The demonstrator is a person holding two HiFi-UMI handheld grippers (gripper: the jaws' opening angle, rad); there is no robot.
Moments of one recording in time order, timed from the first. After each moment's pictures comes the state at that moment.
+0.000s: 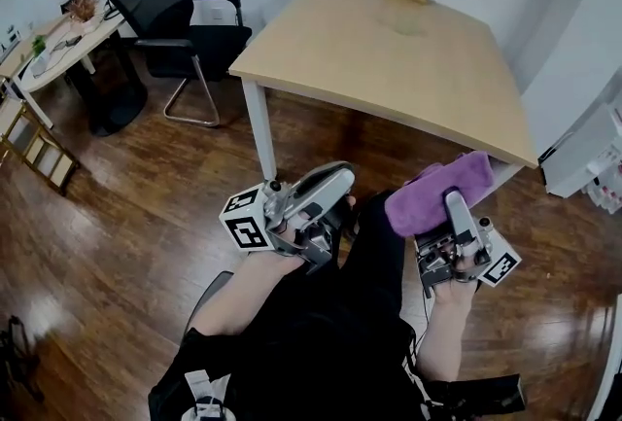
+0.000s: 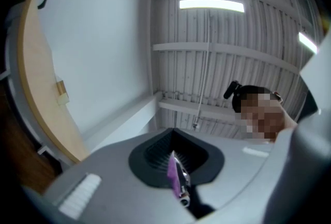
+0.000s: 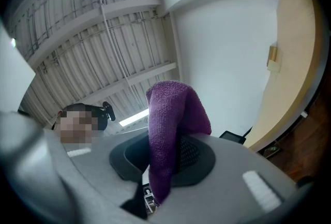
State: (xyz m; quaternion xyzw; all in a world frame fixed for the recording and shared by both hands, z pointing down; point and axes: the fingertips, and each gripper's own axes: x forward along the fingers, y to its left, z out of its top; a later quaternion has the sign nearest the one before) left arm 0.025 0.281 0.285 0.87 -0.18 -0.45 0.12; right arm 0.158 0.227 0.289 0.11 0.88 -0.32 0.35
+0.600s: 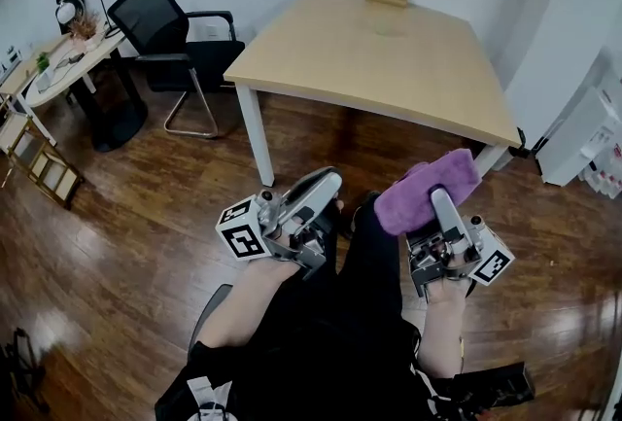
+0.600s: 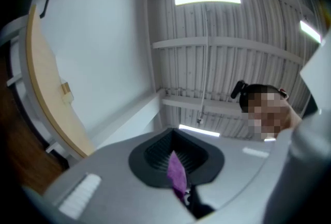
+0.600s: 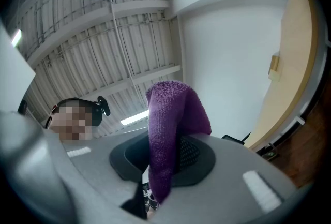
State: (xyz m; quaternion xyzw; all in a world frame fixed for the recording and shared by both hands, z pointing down) left arm 0.049 0.309 0.289 0.87 -0.22 -0.44 0.12; right arm 0.182 0.263 0.282 0.09 0.88 -0.30 0.36
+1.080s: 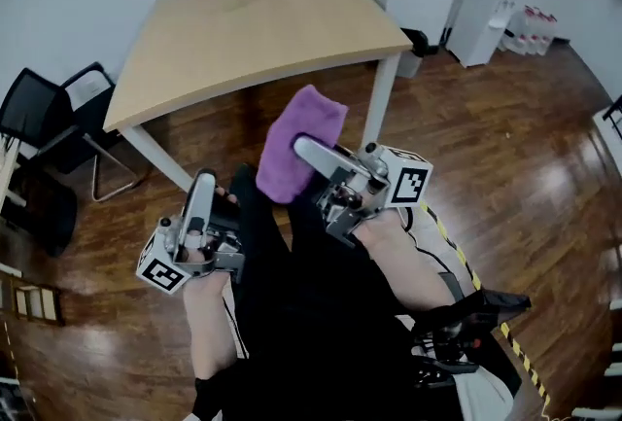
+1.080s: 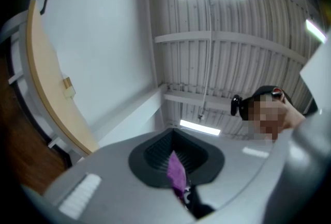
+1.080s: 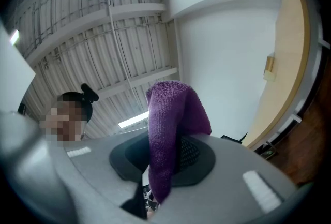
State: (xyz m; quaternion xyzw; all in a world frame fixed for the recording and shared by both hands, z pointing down) left arm 0.026 0.301 0.299 0.86 -0.24 -0.43 0.13; right arm 0.157 0.248 0.285 0.10 0.88 -0.30 0.36
